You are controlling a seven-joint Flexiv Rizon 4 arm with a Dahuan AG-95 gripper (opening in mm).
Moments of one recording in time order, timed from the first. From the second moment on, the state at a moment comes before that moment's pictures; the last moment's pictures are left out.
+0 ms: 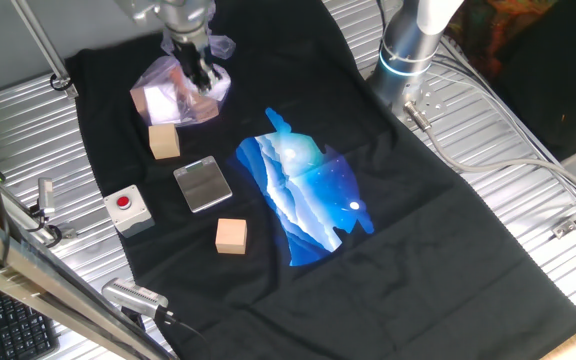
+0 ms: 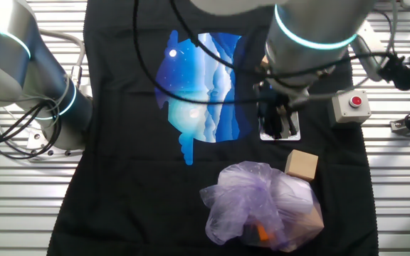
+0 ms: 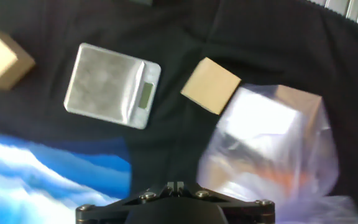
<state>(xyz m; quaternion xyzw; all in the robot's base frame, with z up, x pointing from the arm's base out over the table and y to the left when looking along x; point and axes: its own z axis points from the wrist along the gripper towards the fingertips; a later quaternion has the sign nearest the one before) 0.481 -0.111 0.200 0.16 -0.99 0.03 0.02</state>
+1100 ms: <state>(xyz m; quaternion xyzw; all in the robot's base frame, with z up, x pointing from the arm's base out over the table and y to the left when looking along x) 0.475 -0.190 0.201 0.24 -0.97 0.01 -0.02</state>
